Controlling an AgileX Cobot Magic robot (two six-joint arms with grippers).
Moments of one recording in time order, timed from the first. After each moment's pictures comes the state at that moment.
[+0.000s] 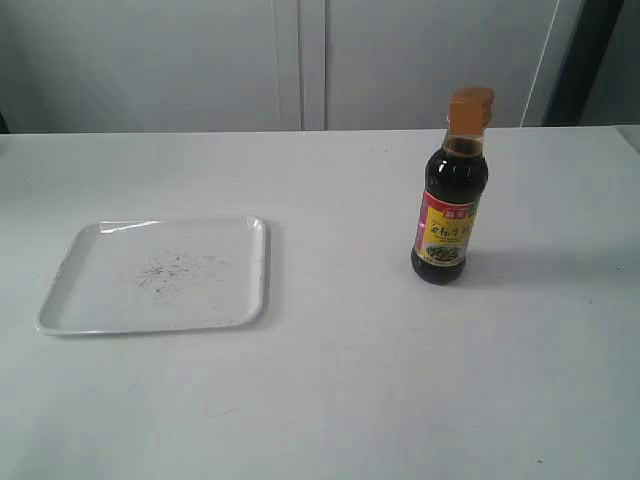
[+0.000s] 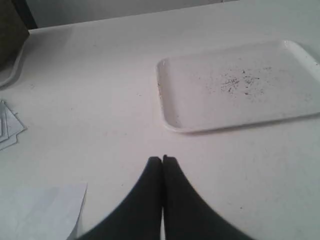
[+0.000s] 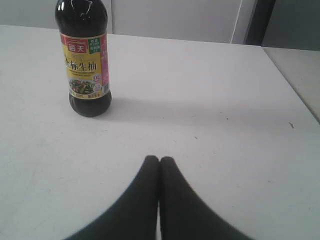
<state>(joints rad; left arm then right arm) -0.04 0.01 0.02 -0.07 0.36 0.17 0.06 0.01 0.00 -0.01 0.34 -0.01</state>
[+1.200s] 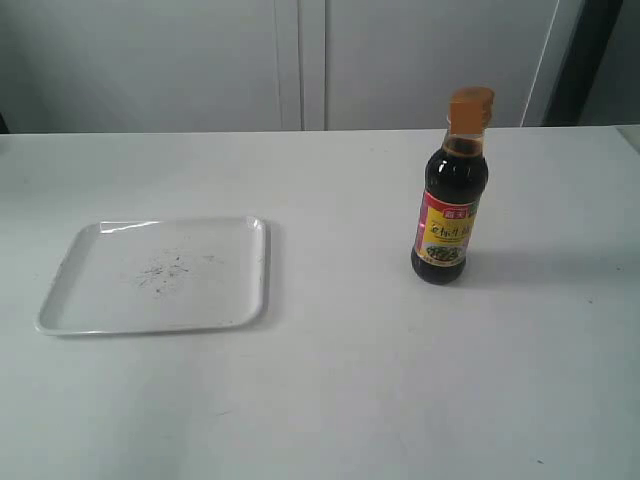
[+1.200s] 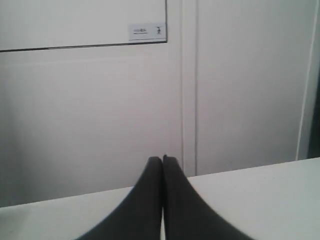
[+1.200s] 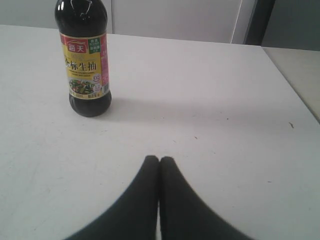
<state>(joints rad) -0.04 0.65 -0.35 0.51 -0.40 -0.46 0.06 0.01 0.00 -0.01 0.34 -0.01</state>
